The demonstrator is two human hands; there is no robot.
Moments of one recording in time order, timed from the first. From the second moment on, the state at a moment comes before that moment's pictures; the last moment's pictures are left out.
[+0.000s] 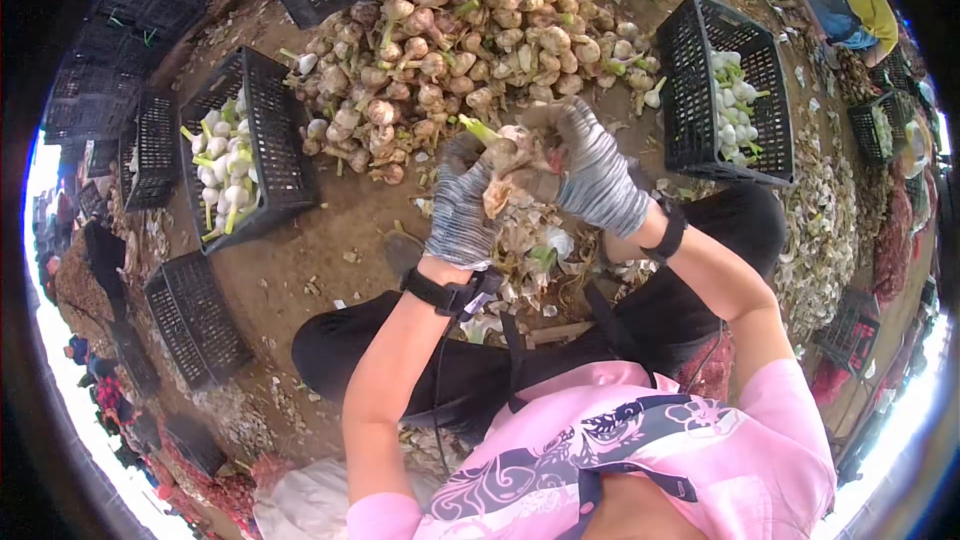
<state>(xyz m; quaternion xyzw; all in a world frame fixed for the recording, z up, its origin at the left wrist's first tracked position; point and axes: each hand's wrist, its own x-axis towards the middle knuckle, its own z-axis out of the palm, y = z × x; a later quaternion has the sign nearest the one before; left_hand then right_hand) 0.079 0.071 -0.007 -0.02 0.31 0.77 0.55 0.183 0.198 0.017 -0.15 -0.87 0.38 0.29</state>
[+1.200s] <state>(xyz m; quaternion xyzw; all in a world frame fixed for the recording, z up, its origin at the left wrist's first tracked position) 0.095 0.069 0.001 0.14 0.52 0.73 0.43 0.196 0.218 -0.003 -0.22 -0.70 0.67 0.07</state>
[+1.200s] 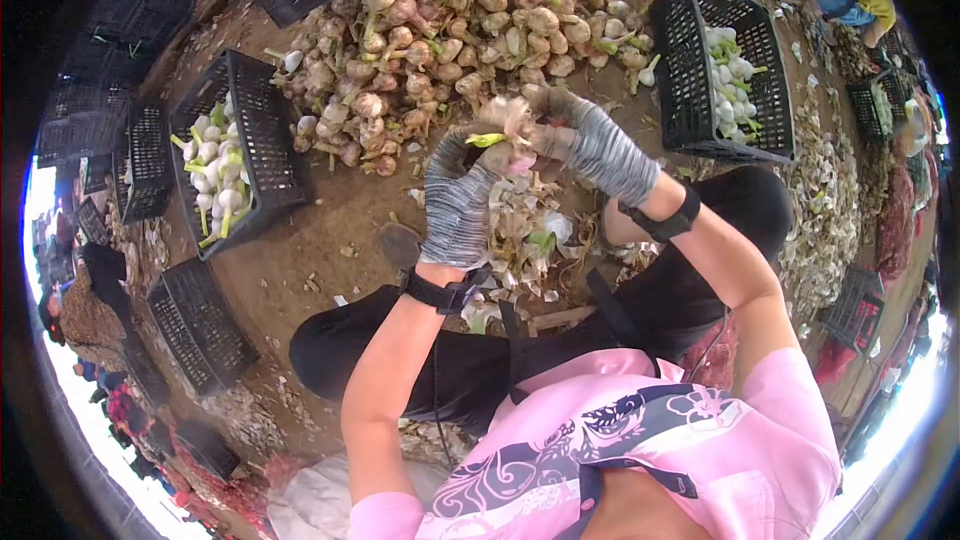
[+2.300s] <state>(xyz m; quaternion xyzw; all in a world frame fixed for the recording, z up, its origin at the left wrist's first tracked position) 0.093 0.071 -0.001 0.35 0.60 0.68 0.26 0.209 0.228 0.006 -0.23 -0.60 0.75 0.14</state>
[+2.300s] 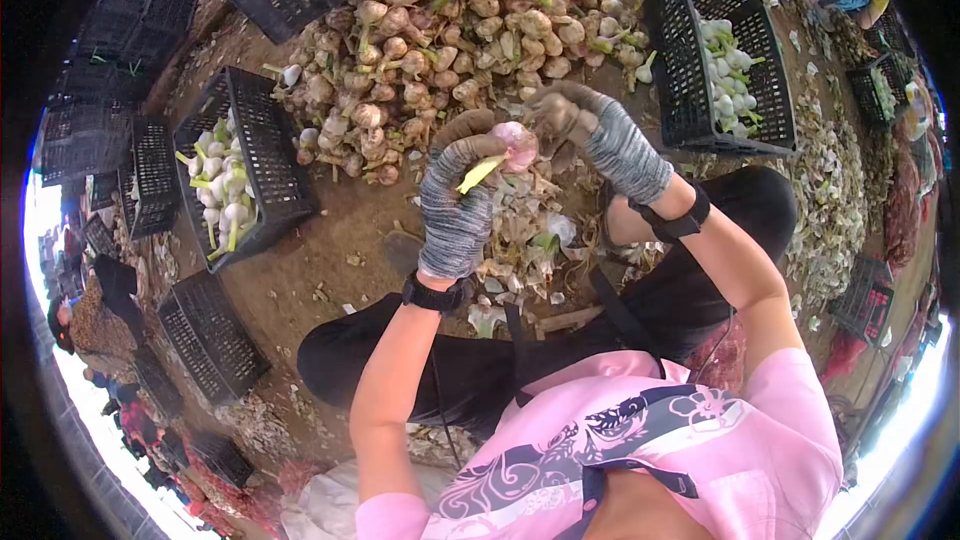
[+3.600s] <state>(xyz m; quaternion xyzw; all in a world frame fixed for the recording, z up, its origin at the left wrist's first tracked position) 0.096 0.072 -0.018 0.10 0.49 0.74 0.44 0.211 0.214 -0.008 -0.22 -0.50 0.83 0.04</state>
